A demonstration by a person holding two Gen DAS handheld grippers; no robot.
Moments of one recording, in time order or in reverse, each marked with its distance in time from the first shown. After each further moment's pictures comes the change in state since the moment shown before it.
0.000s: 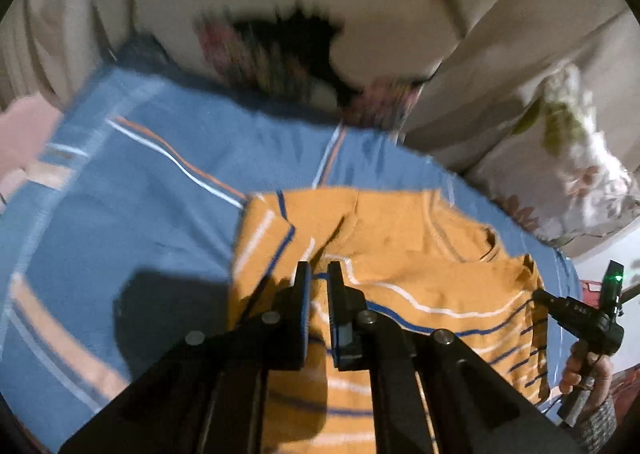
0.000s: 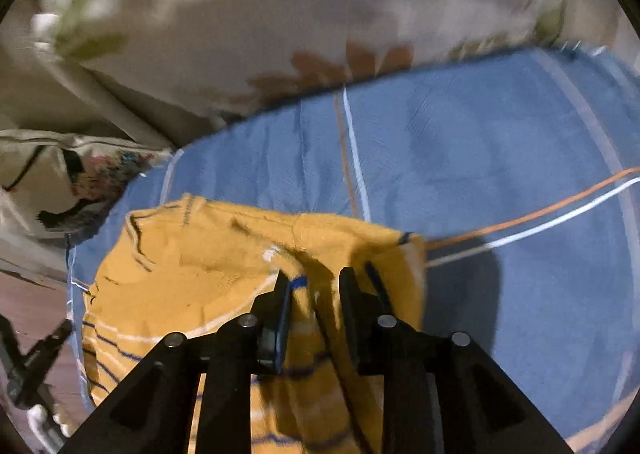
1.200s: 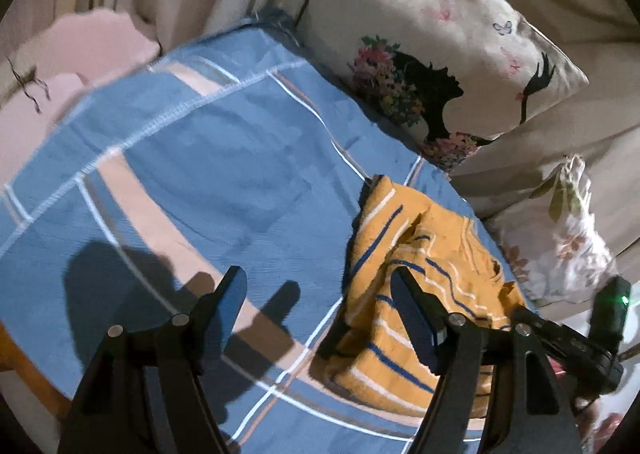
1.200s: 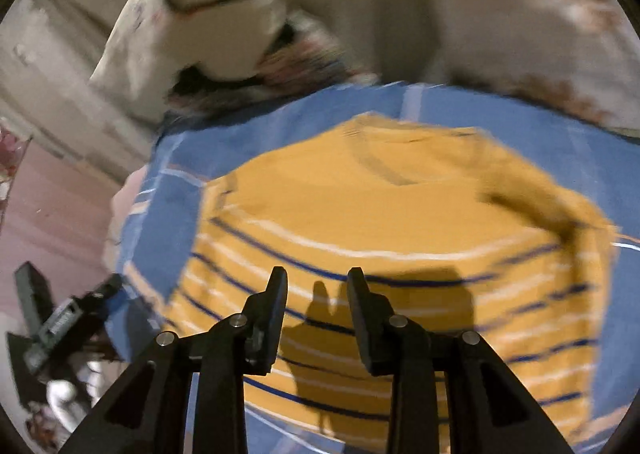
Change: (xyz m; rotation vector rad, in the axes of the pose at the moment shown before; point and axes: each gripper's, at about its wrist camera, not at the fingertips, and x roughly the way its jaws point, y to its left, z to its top) left arm -0.047 0.111 -0.063 -0.327 -0.041 -0.051; right arm 0.003 0.218 -0.084 -0.344 0.134 0.212
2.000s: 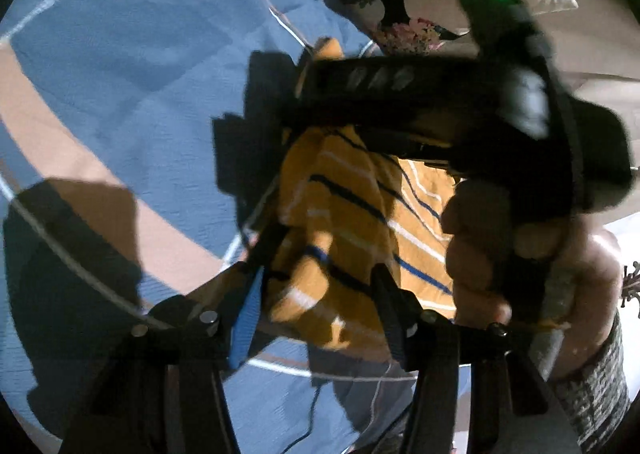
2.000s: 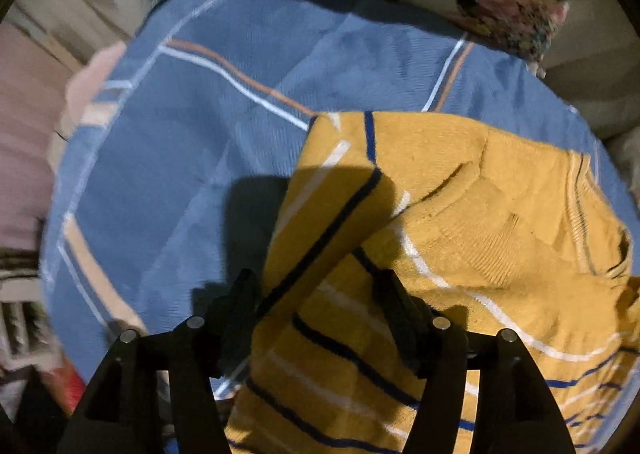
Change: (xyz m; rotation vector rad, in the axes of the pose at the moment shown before) left arm 0.048 -0.010 -0.042 0.041 0.309 -0.230; right arm 0.179 0.149 0.020 -0.287 0.316 -0.276
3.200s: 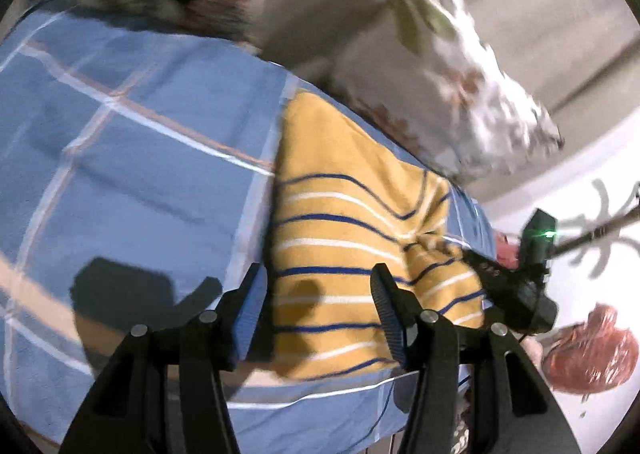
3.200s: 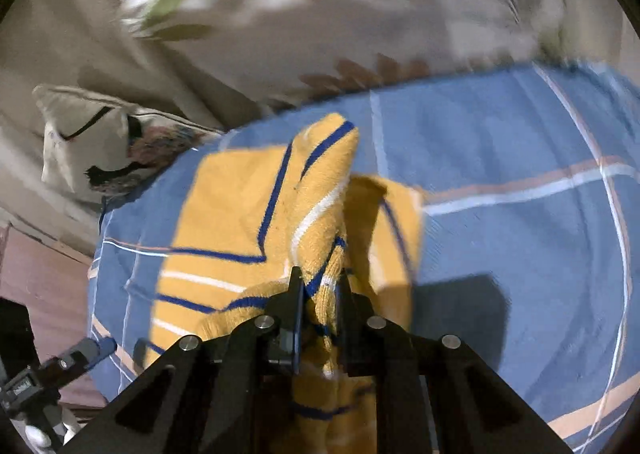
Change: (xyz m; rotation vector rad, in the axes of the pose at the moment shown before) left arm 0.050 -0.207 -0.034 0.281 0.017 0.021; right arm -0.092 -0.366 -0.238 0.578 -0.418 0.219
